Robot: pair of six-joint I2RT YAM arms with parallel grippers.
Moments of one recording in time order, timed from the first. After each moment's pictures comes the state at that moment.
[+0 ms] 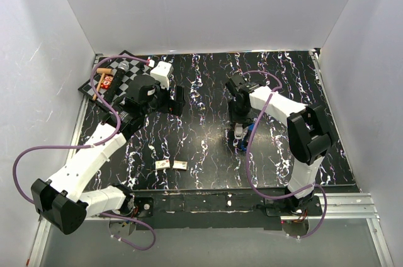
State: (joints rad) left arm -0.55 1.15 1.12 -0.43 -0.04 -0.13; right arm 0.56 1.84 1.35 -0.85 0.07 0.47
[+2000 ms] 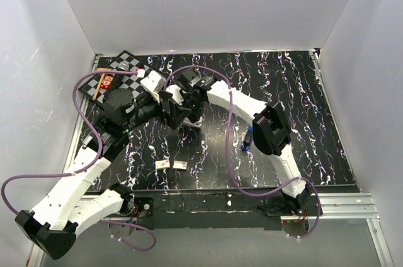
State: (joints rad) left arm -0.55 0.90 1.01 -0.26 0.31 -0.09; right arm 0.84 2.19 1.97 -0.95 -0.19 -0.45
